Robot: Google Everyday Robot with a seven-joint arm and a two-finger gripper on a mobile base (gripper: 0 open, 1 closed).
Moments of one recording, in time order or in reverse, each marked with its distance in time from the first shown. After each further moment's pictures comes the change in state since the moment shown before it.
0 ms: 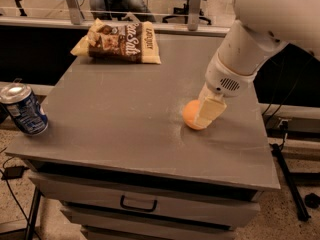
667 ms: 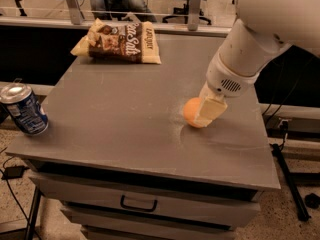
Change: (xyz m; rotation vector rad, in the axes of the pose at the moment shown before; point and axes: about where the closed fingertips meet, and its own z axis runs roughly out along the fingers) arm 0.000 0.001 -0.009 0.060 -0.006 0.001
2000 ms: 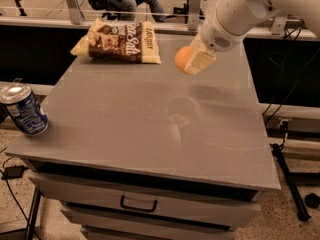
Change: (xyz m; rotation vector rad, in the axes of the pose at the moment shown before) arm -0.056 -0.129 -0.021 0.253 -0.185 -0.106
